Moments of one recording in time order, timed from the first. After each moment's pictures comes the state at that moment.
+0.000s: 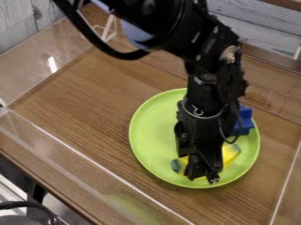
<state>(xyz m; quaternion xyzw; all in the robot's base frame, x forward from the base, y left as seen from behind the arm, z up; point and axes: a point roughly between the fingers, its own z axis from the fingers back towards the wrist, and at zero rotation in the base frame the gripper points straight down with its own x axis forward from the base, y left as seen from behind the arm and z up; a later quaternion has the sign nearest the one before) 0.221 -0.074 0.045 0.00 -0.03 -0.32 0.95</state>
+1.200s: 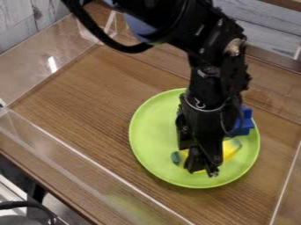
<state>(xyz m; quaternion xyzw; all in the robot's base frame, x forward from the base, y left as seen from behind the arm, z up) 0.227 -0.072 0.050 0.01 -0.03 -0.34 0.94</state>
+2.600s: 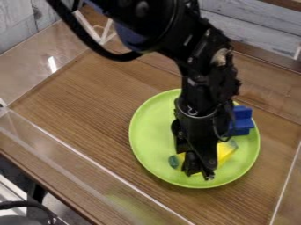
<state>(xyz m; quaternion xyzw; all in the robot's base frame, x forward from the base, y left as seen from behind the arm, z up) 0.228 -0.067 0.042 0.01 -0.05 -0.32 0.95</state>
